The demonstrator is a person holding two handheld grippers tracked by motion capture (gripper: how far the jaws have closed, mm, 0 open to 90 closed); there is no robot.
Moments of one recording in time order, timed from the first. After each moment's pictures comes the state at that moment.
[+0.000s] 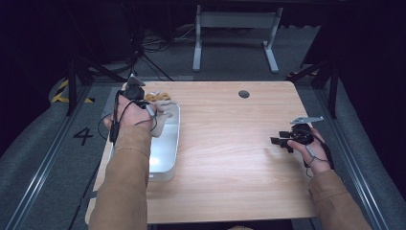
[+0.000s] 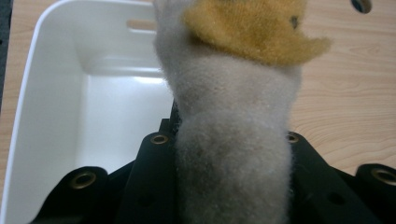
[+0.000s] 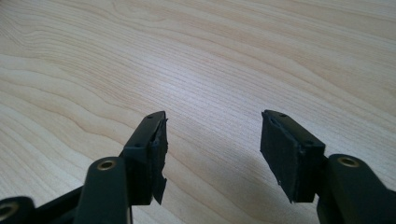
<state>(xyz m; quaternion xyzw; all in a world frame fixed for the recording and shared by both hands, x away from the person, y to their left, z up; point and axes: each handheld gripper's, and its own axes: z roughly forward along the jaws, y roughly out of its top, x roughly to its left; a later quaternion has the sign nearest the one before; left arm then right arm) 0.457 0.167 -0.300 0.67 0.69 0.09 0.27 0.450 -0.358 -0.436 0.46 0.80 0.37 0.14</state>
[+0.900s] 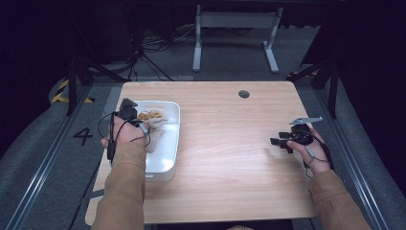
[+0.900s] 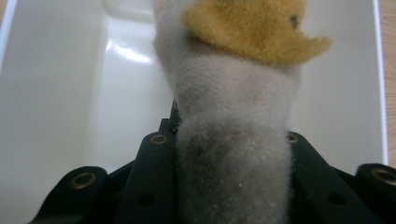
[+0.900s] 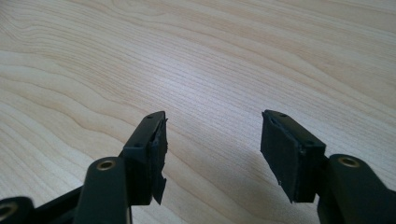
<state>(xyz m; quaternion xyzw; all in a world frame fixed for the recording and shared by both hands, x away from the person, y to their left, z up) 0.450 0.192 -0.366 0.64 0.72 0.07 0.25 0.451 -0.357 -0.438 0.46 0.80 0.36 0.13</state>
